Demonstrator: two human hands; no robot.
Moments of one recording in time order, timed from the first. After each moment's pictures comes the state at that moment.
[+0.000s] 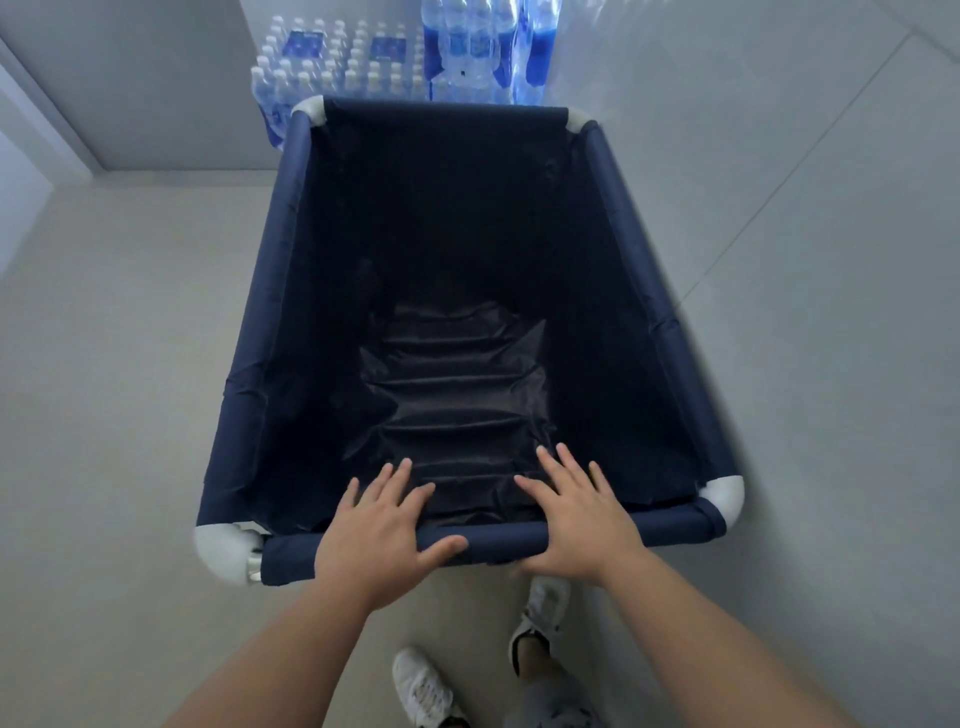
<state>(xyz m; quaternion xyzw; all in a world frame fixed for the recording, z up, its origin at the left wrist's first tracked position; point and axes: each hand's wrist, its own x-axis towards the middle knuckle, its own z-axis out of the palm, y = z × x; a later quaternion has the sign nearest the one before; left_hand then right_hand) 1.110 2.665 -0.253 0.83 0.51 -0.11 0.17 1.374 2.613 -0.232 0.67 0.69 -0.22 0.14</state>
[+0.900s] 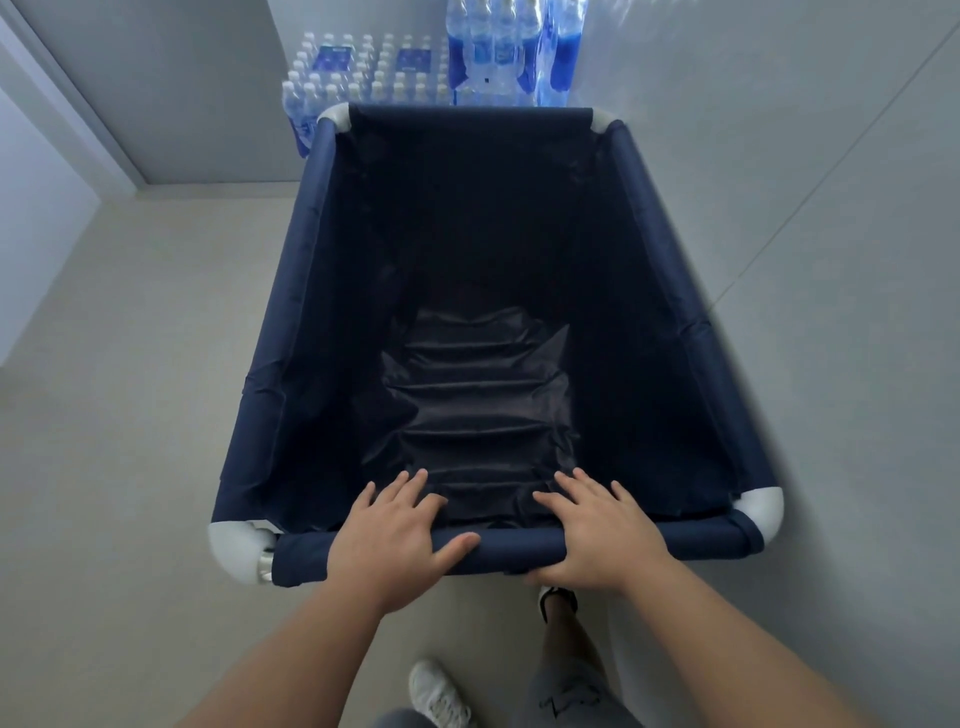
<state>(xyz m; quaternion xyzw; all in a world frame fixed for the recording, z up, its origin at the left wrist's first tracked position) 1.114 2.671 -0.254 0.83 0.53 -0.11 0.17 1.381 2.622 -0.246 0.66 0.69 -0.25 0.14</state>
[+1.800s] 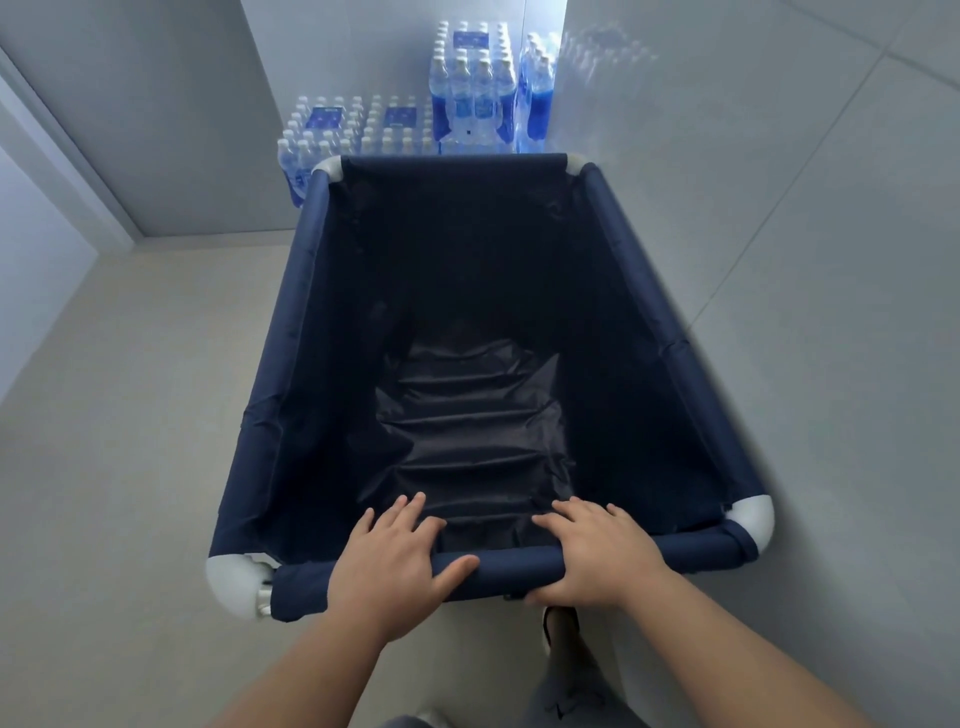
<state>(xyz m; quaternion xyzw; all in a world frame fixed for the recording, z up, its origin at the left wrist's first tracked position) 1.113 2.670 -0.253 0.84 0.52 -0.09 0.14 1.380 2.622 -0.245 0.66 0.70 -0.23 0.13</state>
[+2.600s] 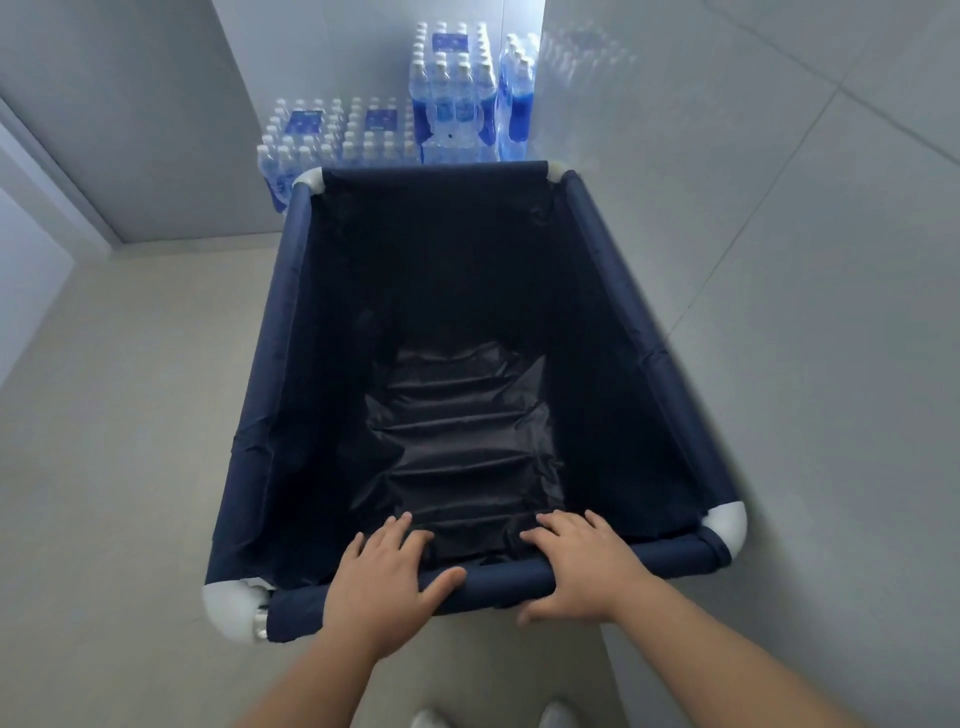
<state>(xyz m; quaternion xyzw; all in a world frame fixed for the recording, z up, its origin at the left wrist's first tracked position) 1.117 2.668 -0.235 0.81 0.53 -0.10 0.21 1.378 2.616 -0.221 0.65 0.70 -0.26 0.12</state>
